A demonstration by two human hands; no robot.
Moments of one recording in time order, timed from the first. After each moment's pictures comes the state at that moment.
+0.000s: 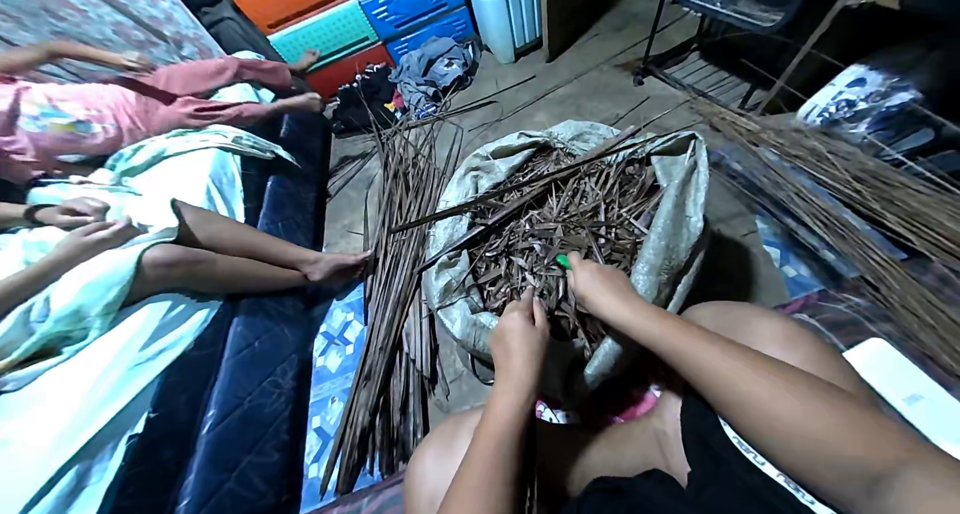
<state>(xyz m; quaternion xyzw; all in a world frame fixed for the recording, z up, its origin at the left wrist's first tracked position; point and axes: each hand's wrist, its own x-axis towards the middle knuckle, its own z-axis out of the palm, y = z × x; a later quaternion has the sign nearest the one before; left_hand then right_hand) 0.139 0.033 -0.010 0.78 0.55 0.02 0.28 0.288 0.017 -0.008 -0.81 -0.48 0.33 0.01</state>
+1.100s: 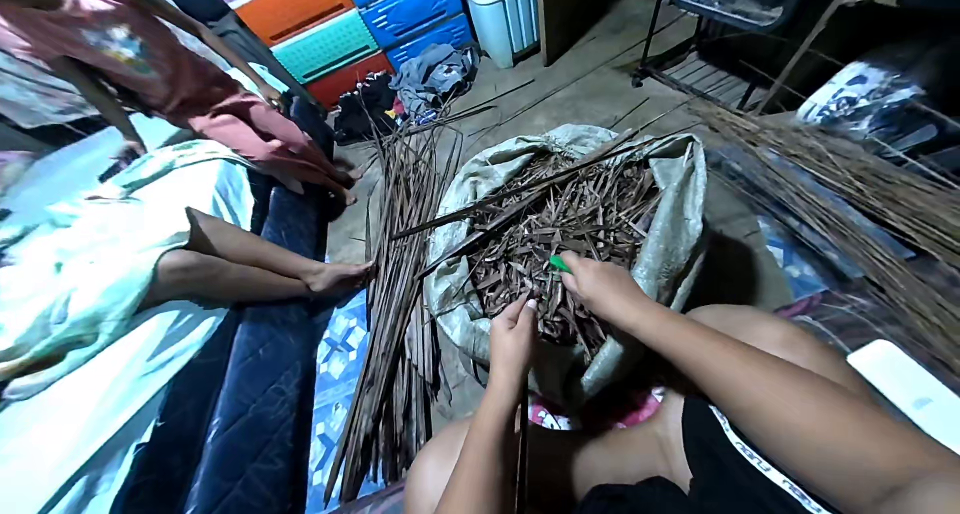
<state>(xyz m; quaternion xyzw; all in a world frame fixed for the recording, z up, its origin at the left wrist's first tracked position) 0.128 0.041 -0.024 0.61 0.48 0.25 0.58 0.301 0.010 -0.002 -0.78 -0.54 0.31 0.08</state>
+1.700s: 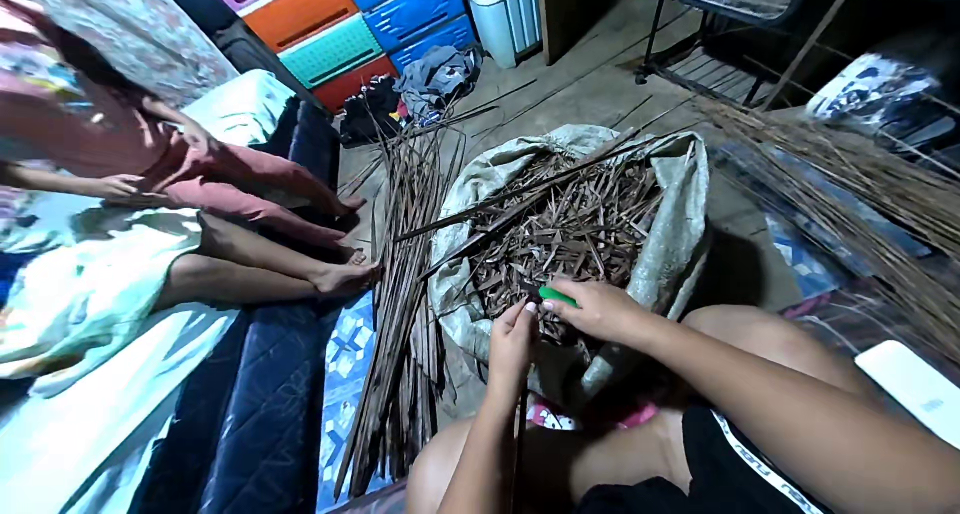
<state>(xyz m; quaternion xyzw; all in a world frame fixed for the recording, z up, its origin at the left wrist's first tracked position) 0.127 0.036 -0.024 0.57 0.46 0.27 0.63 0.301 -0.010 -0.003 -0.69 -0.58 0.40 0.17</state>
